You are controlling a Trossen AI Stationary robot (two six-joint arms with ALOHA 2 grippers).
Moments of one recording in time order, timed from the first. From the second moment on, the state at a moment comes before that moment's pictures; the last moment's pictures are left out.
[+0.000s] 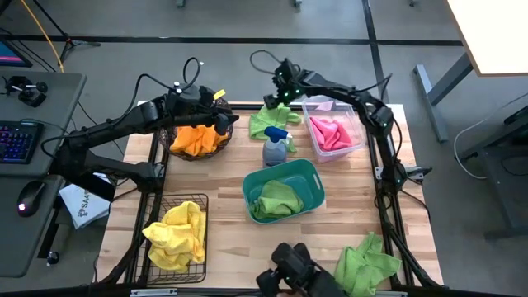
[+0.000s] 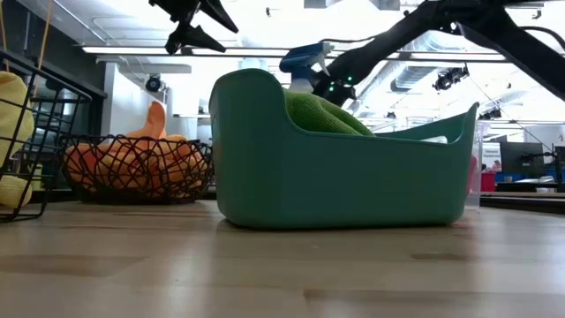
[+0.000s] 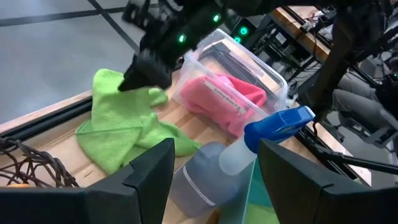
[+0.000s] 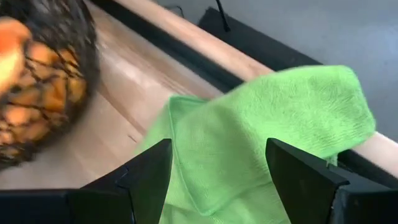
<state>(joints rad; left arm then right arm) 0.40 1.14 1.16 -0.50 -0.04 -0.51 -0.70 2.18 1.85 -0.62 -0.22 0.35</state>
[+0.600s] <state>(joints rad) 0.41 1.14 1.16 -0.50 -0.04 -0.51 -0.68 2.27 1.85 -0.71 0.06 0.22</state>
